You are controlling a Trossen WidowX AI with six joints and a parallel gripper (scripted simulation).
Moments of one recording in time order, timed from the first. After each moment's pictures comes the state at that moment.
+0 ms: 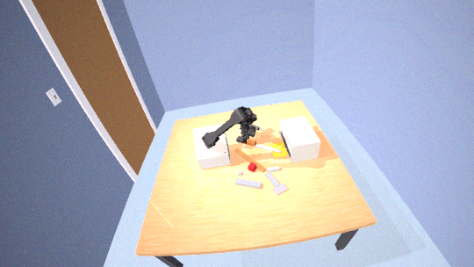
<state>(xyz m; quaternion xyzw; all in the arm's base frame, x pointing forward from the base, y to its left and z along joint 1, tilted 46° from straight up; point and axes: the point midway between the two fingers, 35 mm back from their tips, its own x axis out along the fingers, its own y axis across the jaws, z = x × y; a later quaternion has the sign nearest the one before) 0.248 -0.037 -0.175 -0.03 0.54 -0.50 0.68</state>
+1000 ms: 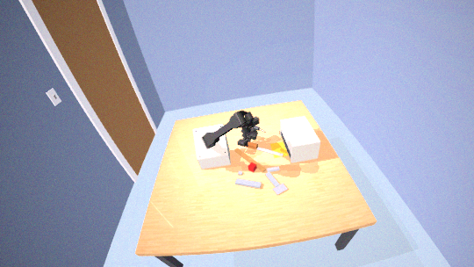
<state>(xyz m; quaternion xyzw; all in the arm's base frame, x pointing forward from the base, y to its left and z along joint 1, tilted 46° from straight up) 0.250 -0.062 -0.150 -0.02 0.54 -0.51 0.68</state>
